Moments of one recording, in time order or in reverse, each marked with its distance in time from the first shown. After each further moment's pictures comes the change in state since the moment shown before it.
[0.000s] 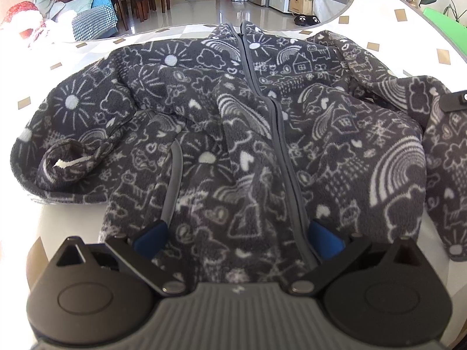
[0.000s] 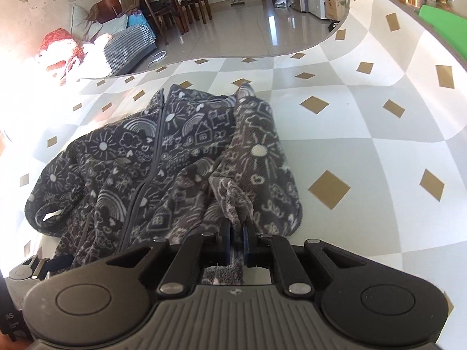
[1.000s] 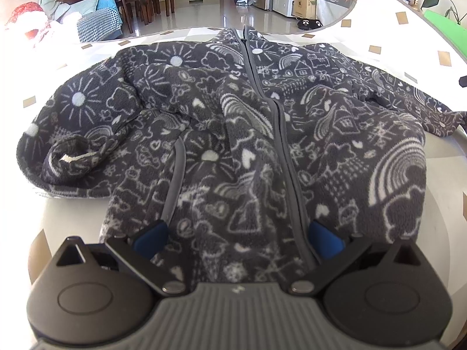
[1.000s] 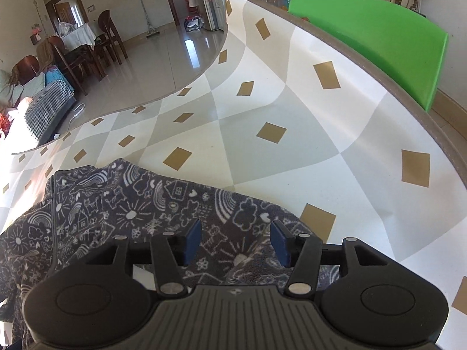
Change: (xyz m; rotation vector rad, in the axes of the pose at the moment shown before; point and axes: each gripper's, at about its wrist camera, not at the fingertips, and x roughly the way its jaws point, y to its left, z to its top) left arm -0.005 0.000 -0.009 -0.012 -0.017 0.016; right arm 0.002 -0.161 0.045 0.272 -0.067 -0.188
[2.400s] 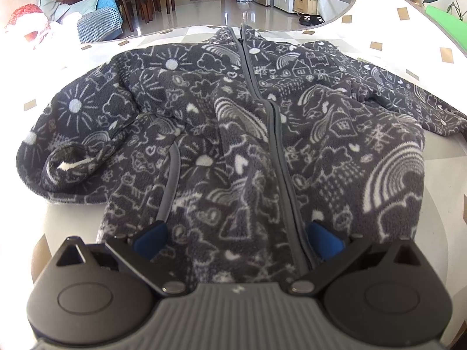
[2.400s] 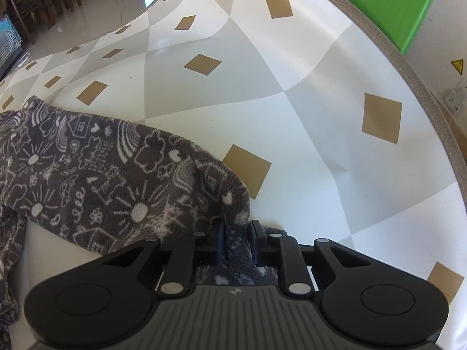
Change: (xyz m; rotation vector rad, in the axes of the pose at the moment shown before) left arm -0.003 -0.010 0.007 0.026 0.001 0.020; right arm 0.063 -0.020 -0.024 -0.161 0.186 -0.282
